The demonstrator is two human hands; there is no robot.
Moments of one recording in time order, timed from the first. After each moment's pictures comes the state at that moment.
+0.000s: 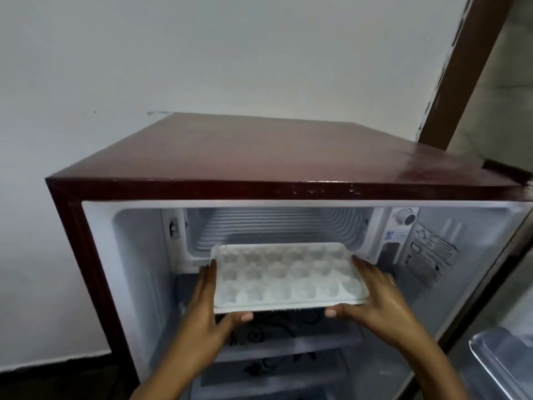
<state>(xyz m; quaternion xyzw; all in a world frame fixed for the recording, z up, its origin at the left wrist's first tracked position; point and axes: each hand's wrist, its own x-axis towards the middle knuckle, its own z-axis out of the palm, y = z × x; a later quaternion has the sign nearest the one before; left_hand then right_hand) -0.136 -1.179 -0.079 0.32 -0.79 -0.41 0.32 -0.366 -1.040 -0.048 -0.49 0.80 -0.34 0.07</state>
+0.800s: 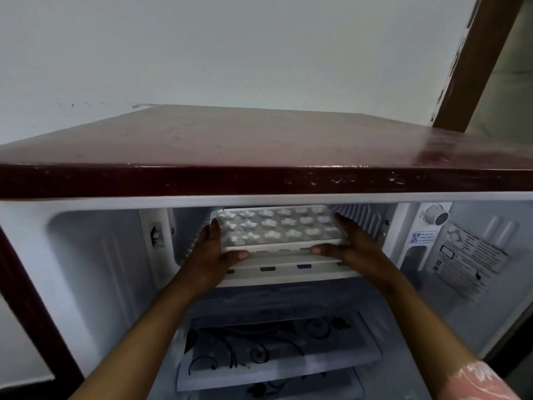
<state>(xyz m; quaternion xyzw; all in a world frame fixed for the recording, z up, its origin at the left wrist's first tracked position) -0.208 -1.292 -0.068 0.38 -0.82 -0.34 0.24 -0.432 -1.152 -0.056 -0.51 0.70 -0.46 0.17</state>
